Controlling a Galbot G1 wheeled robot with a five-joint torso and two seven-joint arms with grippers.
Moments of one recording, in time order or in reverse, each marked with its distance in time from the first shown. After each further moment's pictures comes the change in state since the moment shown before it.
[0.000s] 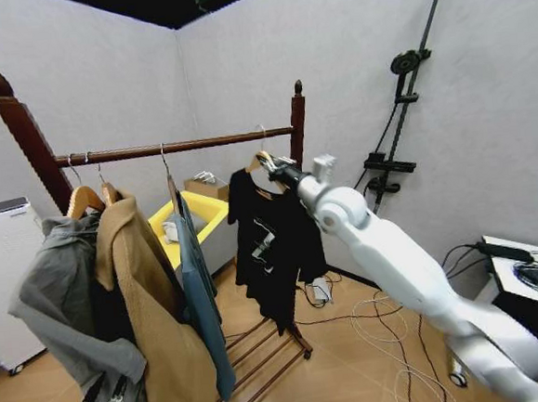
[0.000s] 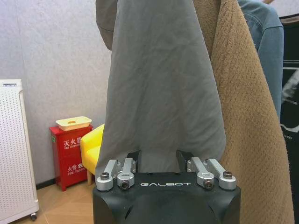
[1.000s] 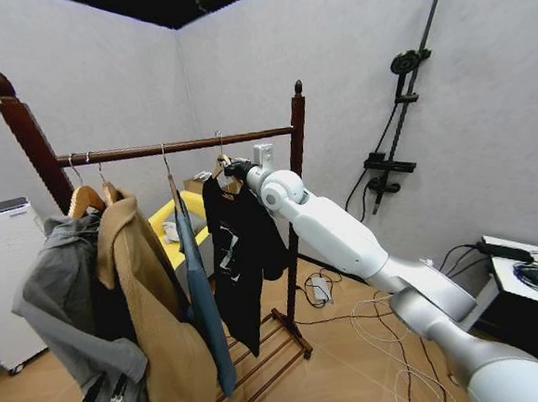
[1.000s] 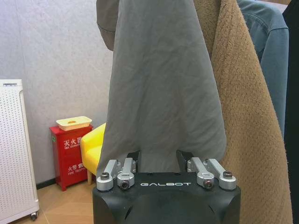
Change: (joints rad) left arm 0.000 0.000 0.000 0.000 0.000 0.000 0.000; right arm 0.152 0.198 -0.139 -0.247 0.139 -0.053 0.129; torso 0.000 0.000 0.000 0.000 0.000
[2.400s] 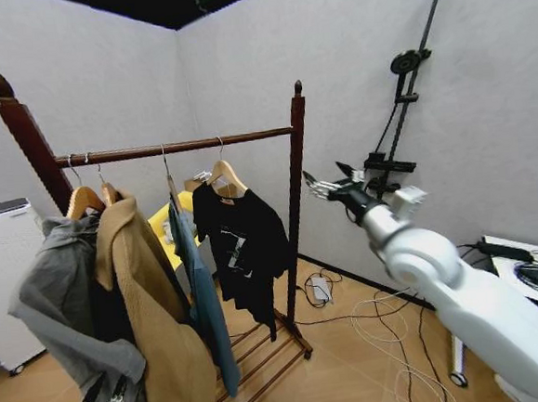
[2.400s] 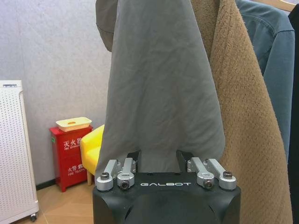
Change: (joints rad) left arm 0.000 0.000 0.000 0.000 0.000 0.000 0.000; right arm -1.223 -0.566 0.946 0.941 -0.142 0.147 0.103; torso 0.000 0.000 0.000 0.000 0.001
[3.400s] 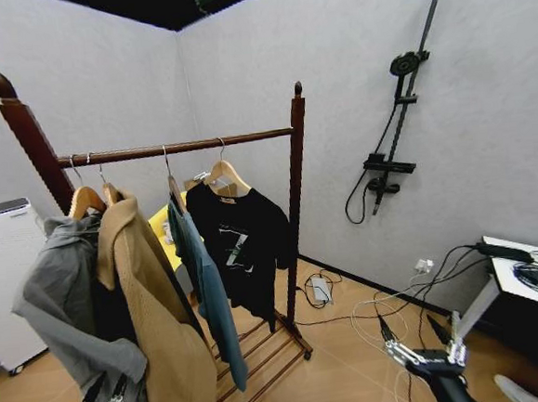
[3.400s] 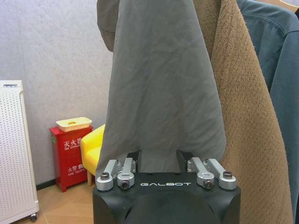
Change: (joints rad) left arm 0.000 0.000 0.000 0.000 0.000 0.000 0.000; right arm -1.004 0.694 0.134 0.116 -0.620 0.435 -0.266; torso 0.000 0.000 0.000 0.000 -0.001
